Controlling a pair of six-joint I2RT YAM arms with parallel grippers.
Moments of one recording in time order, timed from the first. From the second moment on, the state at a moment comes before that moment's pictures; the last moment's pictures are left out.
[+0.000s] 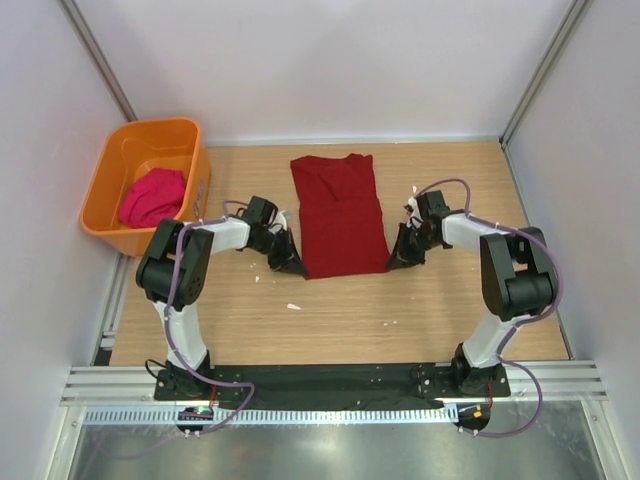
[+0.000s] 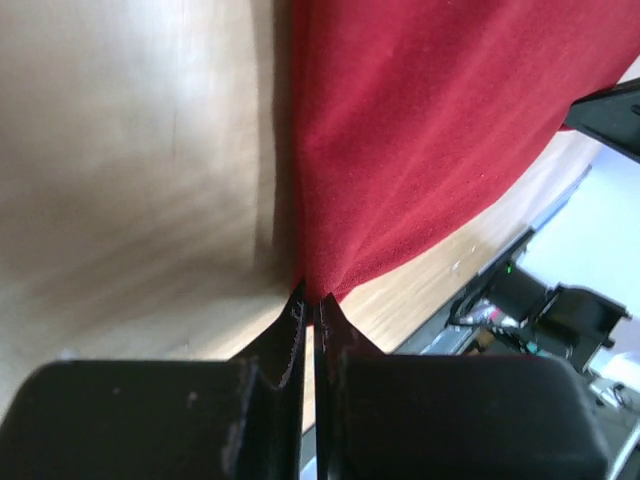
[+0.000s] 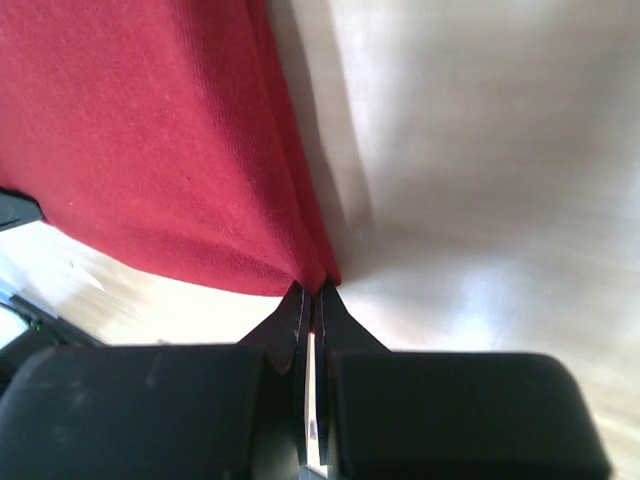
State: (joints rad) left arm -0.36 1.92 1.07 -0.32 0.65 -0.60; right arm 0.16 1.76 0.99 -0.45 -0.44 0.38
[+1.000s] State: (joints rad) left arm -0.47 1.28 0.60 -0.37 0.63 -0.76; right arm 0.33 1.13 0.55 -0.63 -0.30 0.64
